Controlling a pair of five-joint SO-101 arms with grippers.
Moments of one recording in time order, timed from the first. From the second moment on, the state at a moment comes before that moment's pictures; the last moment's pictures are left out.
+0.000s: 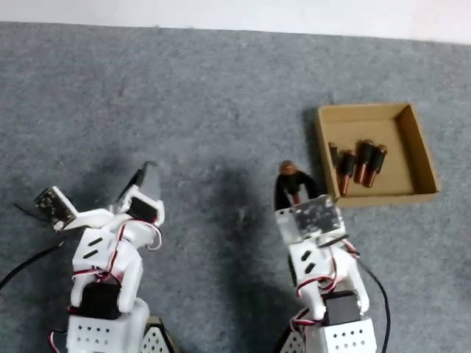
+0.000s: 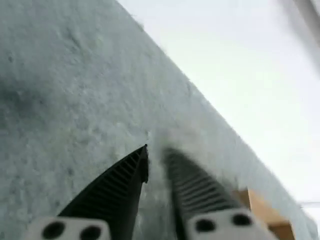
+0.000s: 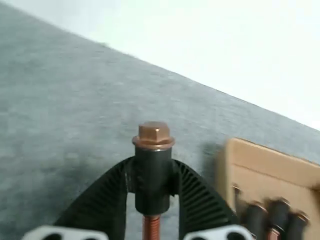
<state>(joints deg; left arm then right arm) -1.5 -103.6 91.7 35.9 53.1 -13.7 -104.1 95.7 26.2 17.3</state>
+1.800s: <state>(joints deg) -6.2 -103.6 96.0 24.9 49.5 21.8 16.4 -1.1 47.0 13.8</state>
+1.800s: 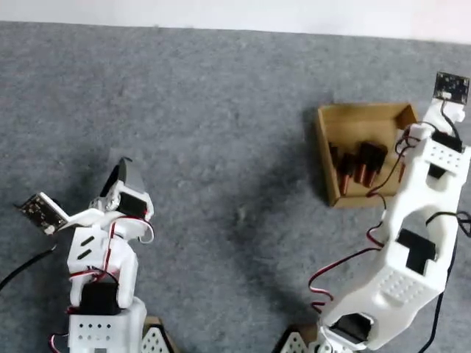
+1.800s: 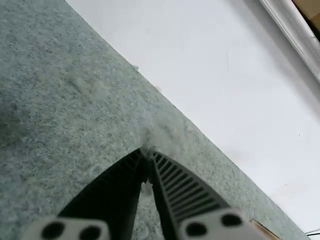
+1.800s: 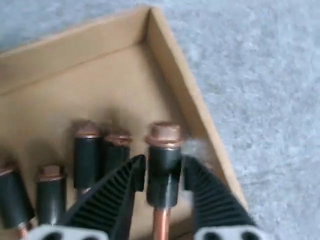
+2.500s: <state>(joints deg) -6.1 -103.6 96.0 24.9 47.9 9.5 -7.6 10.7 59.3 7.8</state>
